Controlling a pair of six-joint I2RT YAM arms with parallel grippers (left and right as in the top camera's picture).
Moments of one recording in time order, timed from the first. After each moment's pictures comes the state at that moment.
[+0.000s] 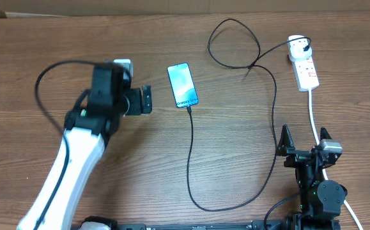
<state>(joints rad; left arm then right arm) -0.20 1.31 1.04 -0.56 -0.02 -0.19 -0.13 0.01 0.02 -0.03 -0.06 0.10</state>
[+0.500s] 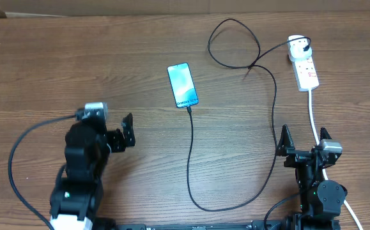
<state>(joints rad) -0.10 0.73 0.51 -0.30 -0.03 -0.18 -0.13 0.01 0.02 -0.03 -0.06 0.10</state>
